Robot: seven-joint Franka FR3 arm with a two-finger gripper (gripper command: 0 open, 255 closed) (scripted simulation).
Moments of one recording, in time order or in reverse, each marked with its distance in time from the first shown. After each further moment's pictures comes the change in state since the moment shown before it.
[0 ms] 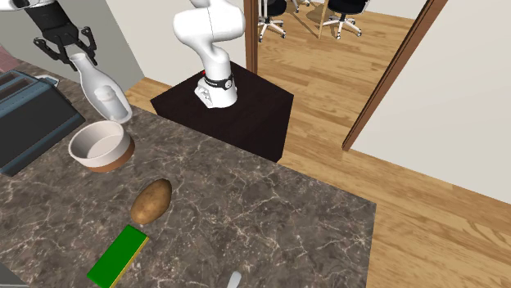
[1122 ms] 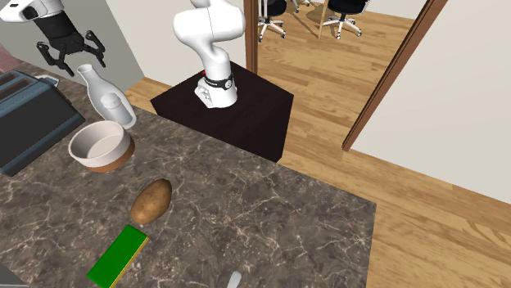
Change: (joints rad) arm -0.004 -0.009 -0.044 -0.040 -0.038 0.044 0.005
